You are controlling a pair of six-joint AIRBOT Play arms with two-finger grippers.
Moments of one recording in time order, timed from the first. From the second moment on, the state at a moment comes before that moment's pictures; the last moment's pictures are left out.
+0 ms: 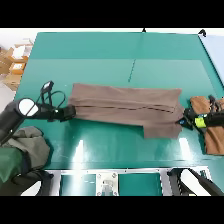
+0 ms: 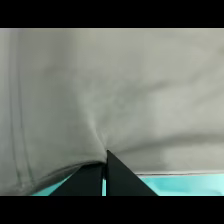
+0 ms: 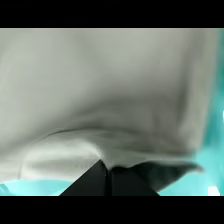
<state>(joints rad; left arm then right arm) -0.20 -0.99 0.74 1.14 -0.90 -1.74 -0.51 -0.97 0.73 -1.06 1.31 1.60</state>
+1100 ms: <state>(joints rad) -0.06 -1.79 1.71 1.19 -1.12 -1.62 -0.53 -1.69 1.51 -0.94 1.26 1.42</state>
